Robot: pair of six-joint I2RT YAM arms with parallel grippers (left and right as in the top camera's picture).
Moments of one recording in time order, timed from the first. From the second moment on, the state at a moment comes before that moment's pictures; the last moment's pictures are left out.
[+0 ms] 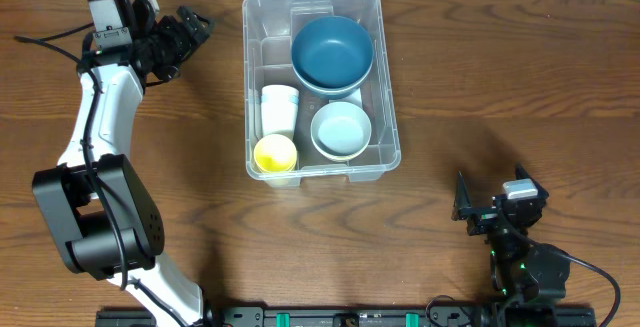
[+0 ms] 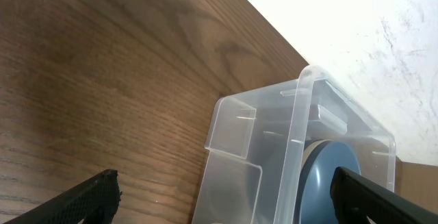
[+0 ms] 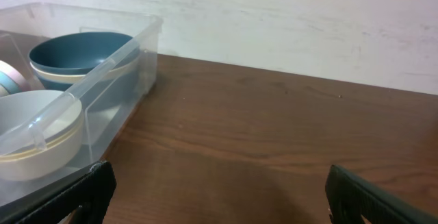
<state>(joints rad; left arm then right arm) 0.20 1.90 1.49 -0.42 0.51 -0.56 -0.01 0.02 0.04 -0.13 -0.14 -0.06</state>
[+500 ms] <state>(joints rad) 0.21 1.89 1.49 -0.47 0.51 -0.56 -0.01 0.02 0.04 -0.13 -0.14 -0.06</state>
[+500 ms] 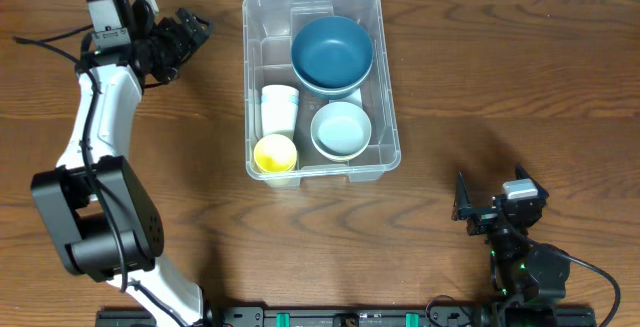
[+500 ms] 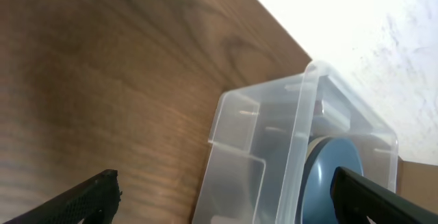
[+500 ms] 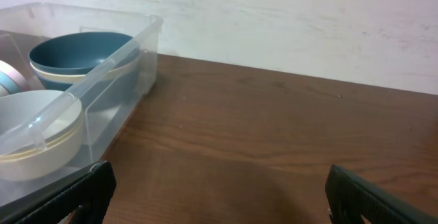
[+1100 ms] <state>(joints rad) 0.18 0.83 1.49 -1.14 0.40 -0.24 -0.01 0.02 0.04 -0.13 -0.14 -0.06</state>
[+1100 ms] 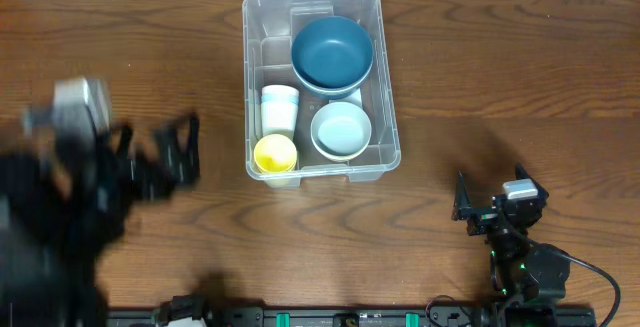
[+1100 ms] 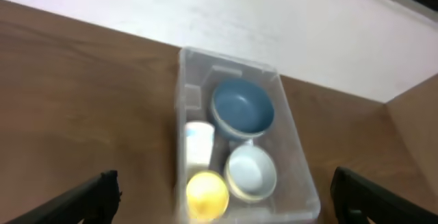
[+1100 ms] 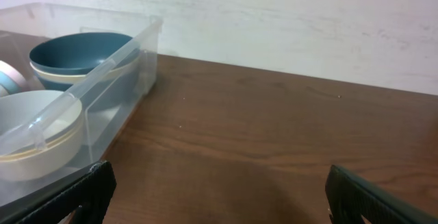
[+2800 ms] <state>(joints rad) -0.02 0.01 0.07 -0.16 0.19 -0.01 -0.01 0.01 0.04 -0.13 -0.14 -0.06</state>
